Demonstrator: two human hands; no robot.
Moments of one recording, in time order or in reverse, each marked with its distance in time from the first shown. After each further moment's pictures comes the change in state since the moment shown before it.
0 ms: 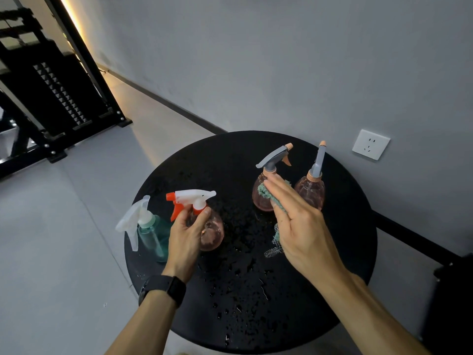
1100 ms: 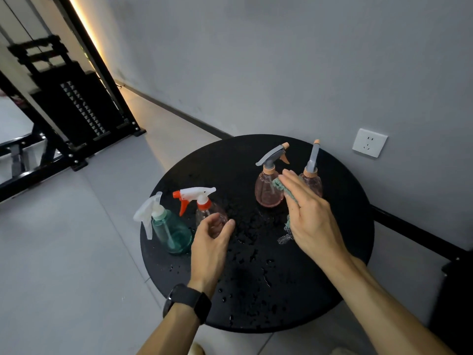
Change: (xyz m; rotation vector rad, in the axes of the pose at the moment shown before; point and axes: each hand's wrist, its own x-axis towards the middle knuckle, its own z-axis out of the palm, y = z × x) left_hand -0.068 0.012 0.024 0.234 0.036 -0.018; right_hand -0.012 0.007 -0.024 -0.043 0.056 0.071
